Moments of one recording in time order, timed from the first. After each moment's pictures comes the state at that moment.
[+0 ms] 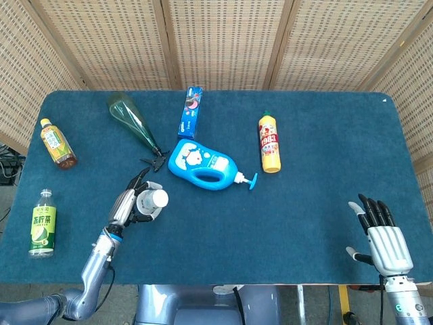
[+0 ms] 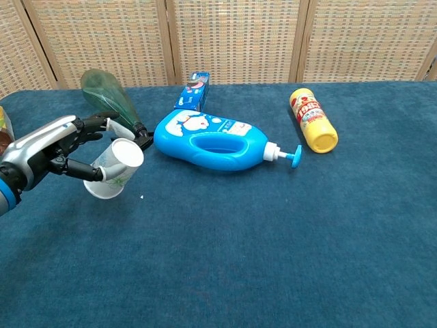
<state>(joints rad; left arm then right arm) -0.53 -1.69 -0.08 -1.39 1.26 1.21 -0.38 0.09 -1.16 0.03 -1.64 -1.55 1.46 -0.06</state>
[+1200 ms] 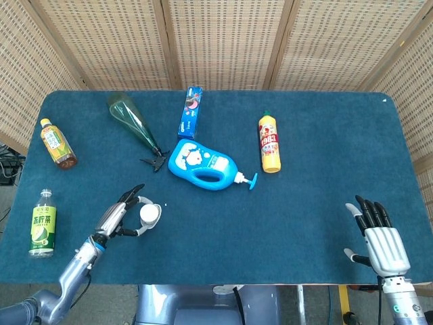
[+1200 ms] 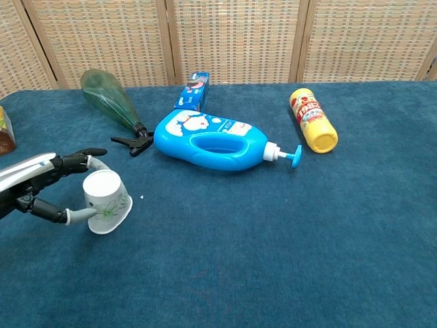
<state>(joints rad) -0.47 -1.62 0.03 -1.20 1.49 1.12 -0.63 0.09 -1.16 0.02 -1.65 -1.55 1.46 -0.08</state>
